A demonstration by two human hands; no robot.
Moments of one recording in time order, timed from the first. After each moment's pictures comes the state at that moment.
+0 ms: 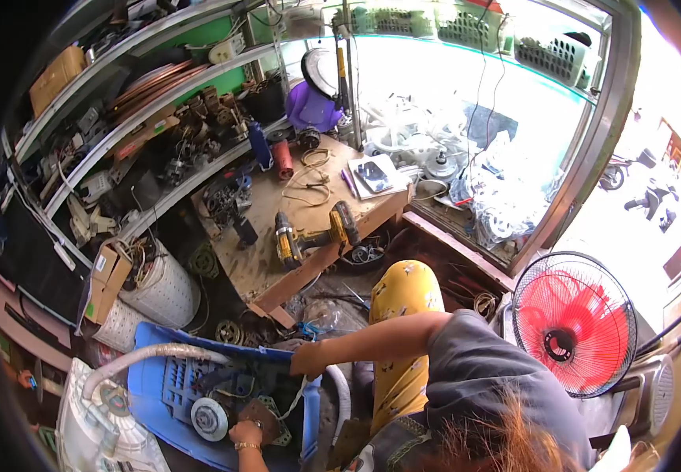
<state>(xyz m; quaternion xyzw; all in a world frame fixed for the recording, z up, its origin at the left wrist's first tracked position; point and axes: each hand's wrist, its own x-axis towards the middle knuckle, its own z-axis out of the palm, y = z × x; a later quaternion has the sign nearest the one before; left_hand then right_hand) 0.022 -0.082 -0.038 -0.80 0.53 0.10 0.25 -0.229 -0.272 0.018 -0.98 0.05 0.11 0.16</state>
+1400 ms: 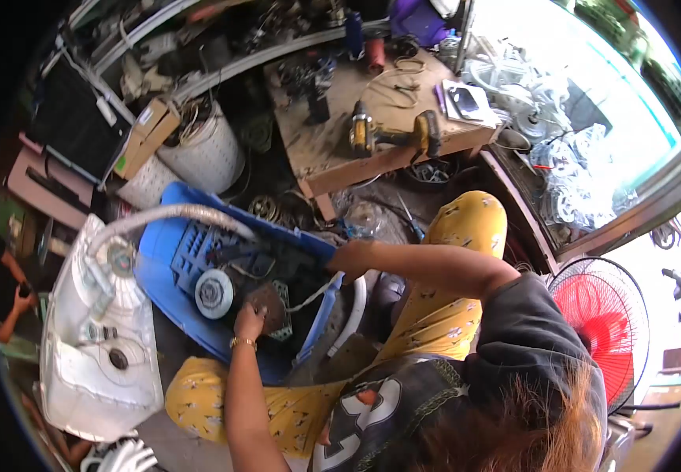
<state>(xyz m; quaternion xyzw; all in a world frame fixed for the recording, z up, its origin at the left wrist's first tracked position) 0.027 -0.062 -0.043 -0.86 0.47 0.20 -0.07 -0.241 -0.274 0.008 -0.97 0.06 0.16 0.16</state>
